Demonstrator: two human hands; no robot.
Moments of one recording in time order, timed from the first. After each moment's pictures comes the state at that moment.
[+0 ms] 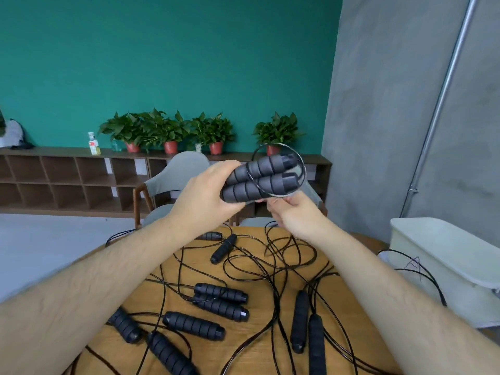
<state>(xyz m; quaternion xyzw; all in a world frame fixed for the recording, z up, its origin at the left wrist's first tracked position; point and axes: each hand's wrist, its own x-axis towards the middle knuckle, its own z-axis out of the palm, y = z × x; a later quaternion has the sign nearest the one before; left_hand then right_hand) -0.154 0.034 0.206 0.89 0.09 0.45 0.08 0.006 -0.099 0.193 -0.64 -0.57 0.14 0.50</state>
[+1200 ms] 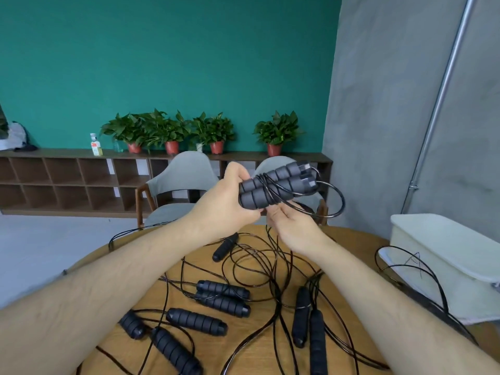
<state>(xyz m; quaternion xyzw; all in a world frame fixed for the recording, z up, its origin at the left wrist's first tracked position) -0.145 0.001 0.205 0.89 0.16 0.34 0.24 -0.005 -0.111 0.170 -0.69 -0.54 0.09 0.47</state>
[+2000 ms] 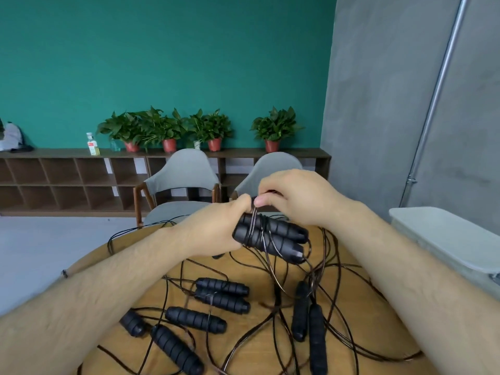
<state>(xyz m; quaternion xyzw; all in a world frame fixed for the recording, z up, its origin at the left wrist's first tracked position) -0.152 0.017 0.181 0.98 0.09 0.17 0.01 0.011 -0.119 0.229 -0.69 -0.69 -0.16 0.15</state>
